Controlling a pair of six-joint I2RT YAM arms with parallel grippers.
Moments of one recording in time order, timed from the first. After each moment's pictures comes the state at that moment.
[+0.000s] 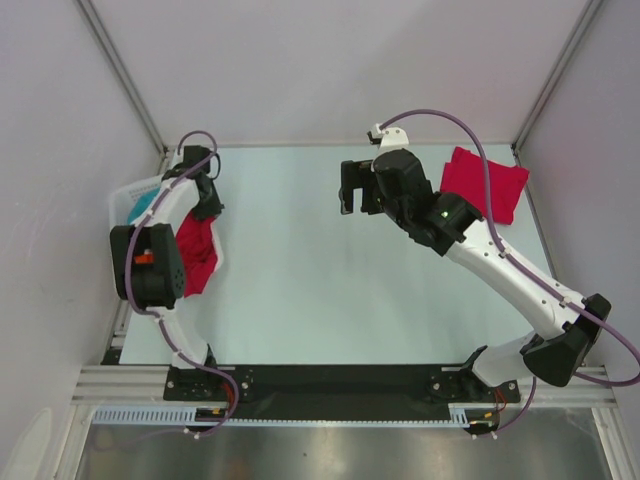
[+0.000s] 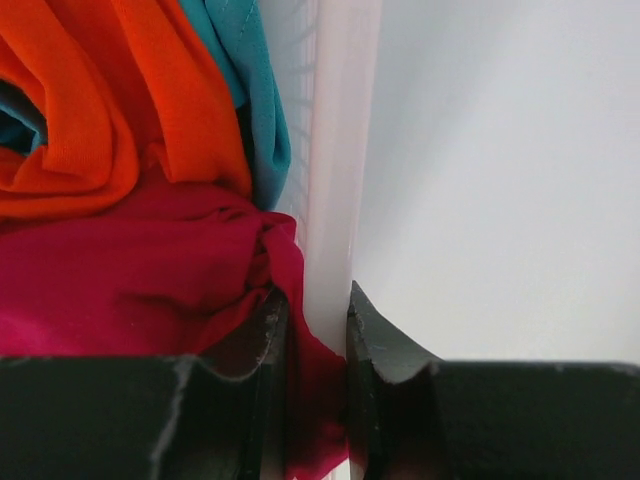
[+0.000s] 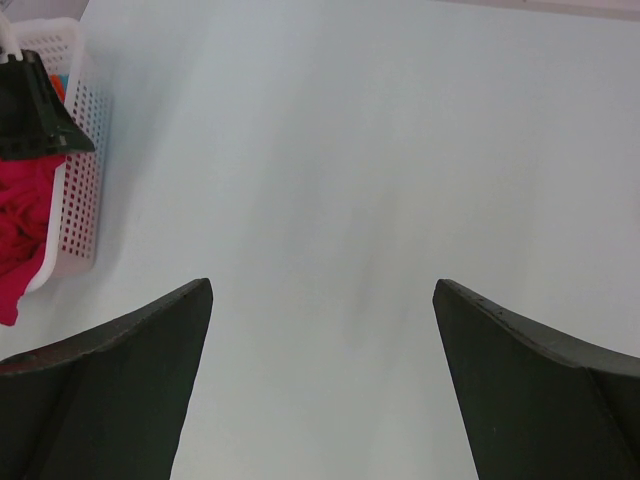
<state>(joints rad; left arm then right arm) 0.02 1.88 1.47 -0.68 -0.22 -0.32 0.79 1.41 1.54 -0.59 0.36 0.36</state>
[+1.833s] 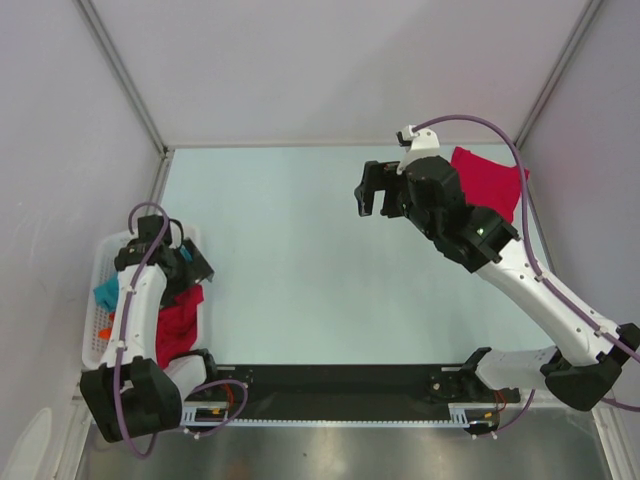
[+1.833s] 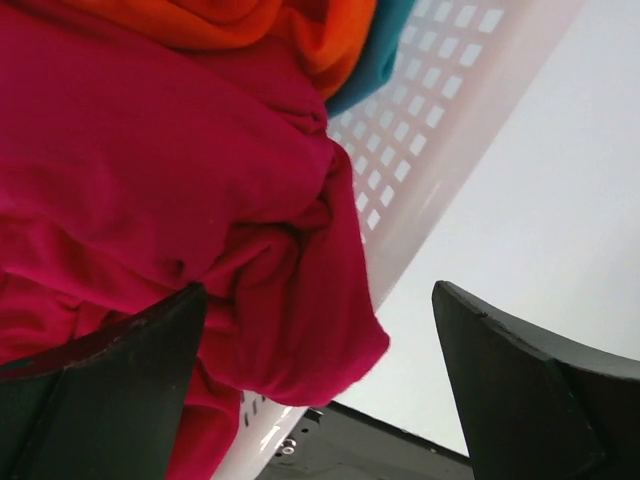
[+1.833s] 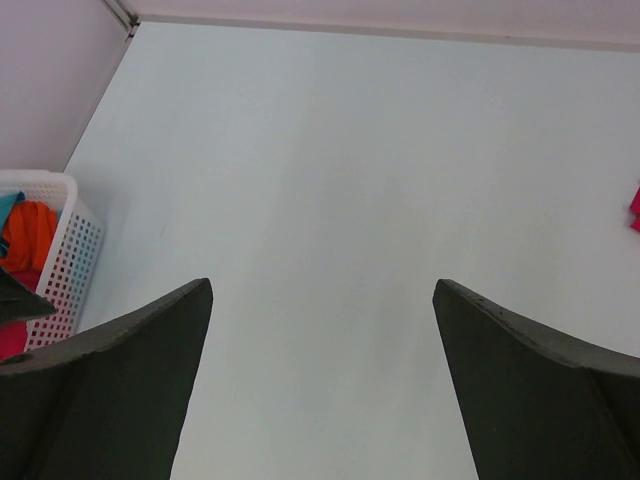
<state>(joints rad) 0.22 1.07 0.88 -1.01 -0.06 -0.45 0.77 1.24 1.48 -0.58 0.35 0.36</state>
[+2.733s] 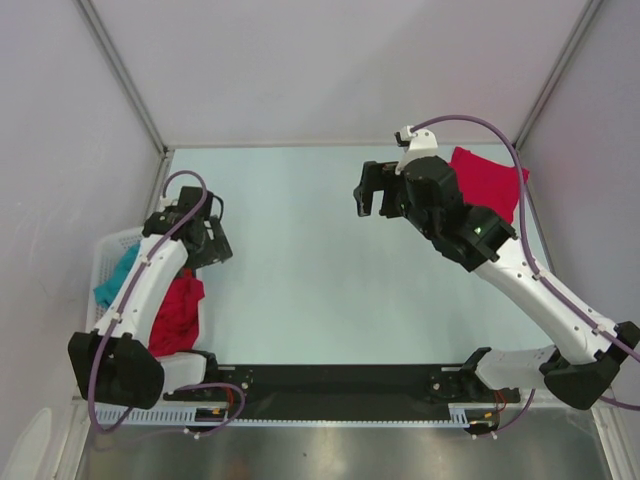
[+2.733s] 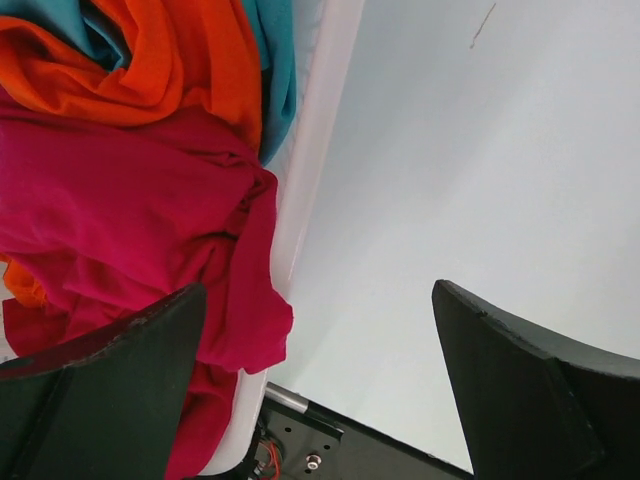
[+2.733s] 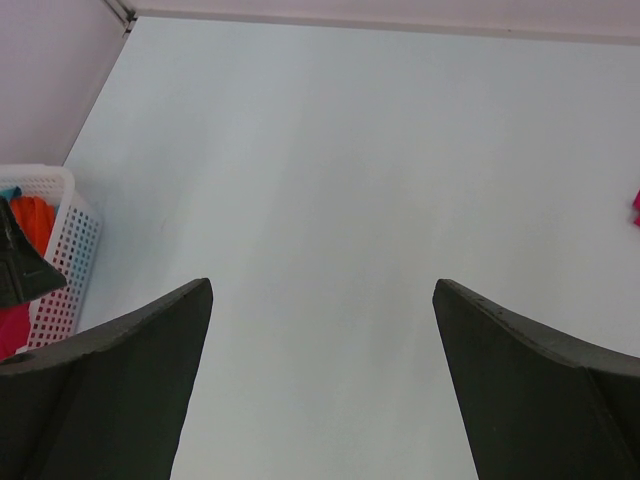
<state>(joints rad) -0.12 1.23 1.11 -1.08 -0.34 -0.52 0.77 1.25 1.48 -0.58 0.35 0.37</state>
